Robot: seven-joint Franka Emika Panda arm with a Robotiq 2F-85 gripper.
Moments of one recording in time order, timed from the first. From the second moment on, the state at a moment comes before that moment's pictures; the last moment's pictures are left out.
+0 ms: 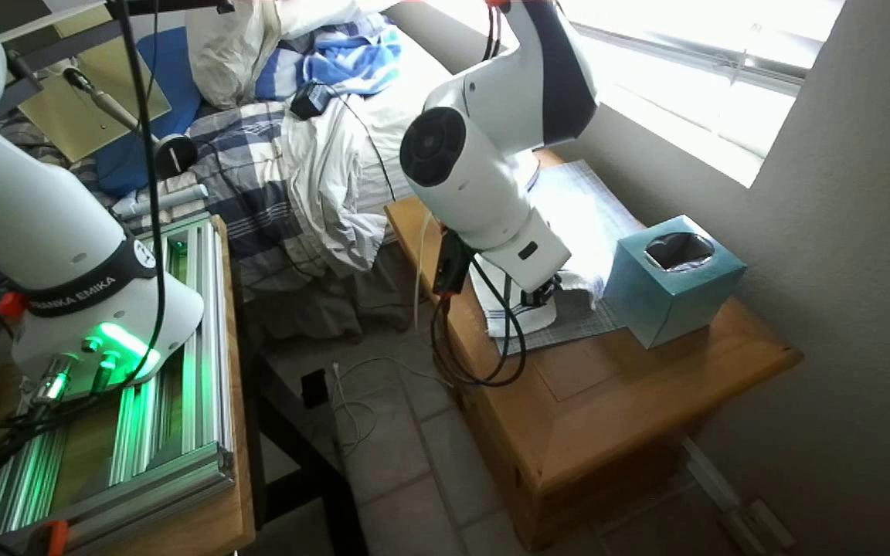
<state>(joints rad) -0.01 0.70 -0.21 -2.10 2.05 2.83 -1.43</state>
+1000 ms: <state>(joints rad) 0.07 0.59 -0.27 -2.08 2.08 2.89 -1.46</state>
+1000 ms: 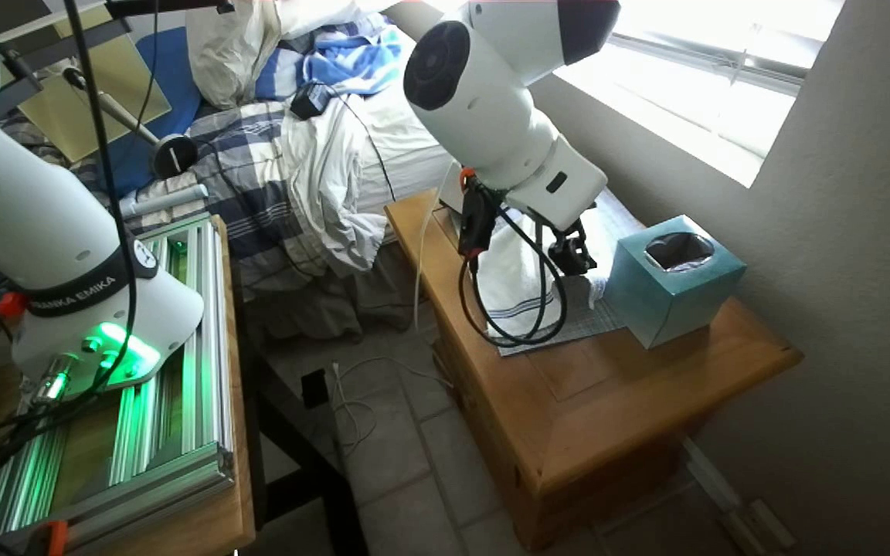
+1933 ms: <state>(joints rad) 0.09 0.83 -0.24 -1.81 2.07 3.12 -1.25</state>
